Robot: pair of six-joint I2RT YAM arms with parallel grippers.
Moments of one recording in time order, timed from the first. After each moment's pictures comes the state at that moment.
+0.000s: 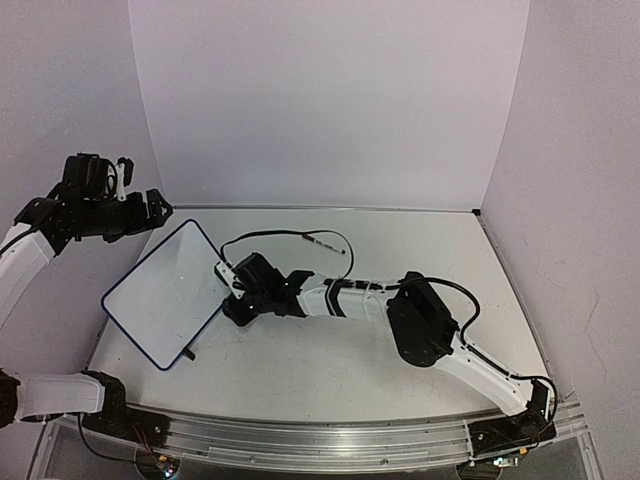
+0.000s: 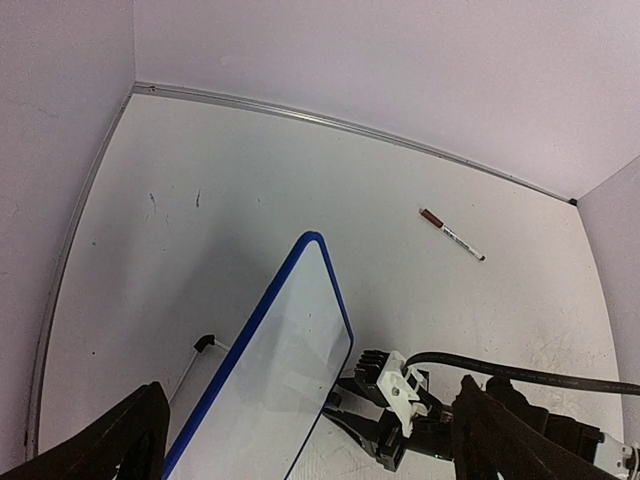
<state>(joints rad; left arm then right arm) -0.23 1.03 1.16 -0.72 0.03 -0.37 1.07 2.77 2.40 -0.31 -0.02 0.15</state>
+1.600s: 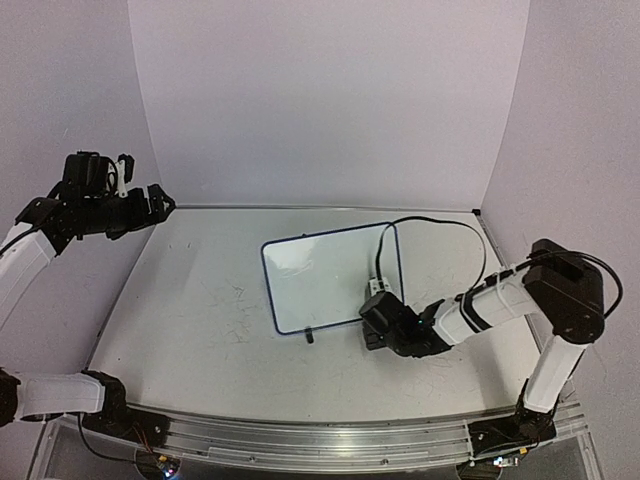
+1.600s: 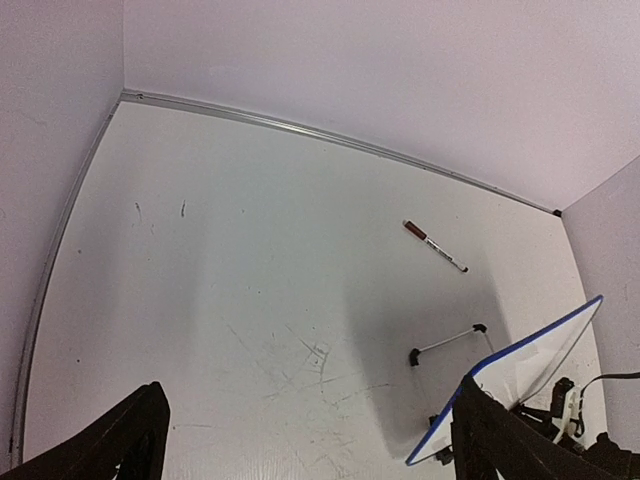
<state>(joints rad) -0.23 1.03 1.16 -0.68 0.06 -0.40 0.99 1.82 0.82 0.08 0.55 0.52</state>
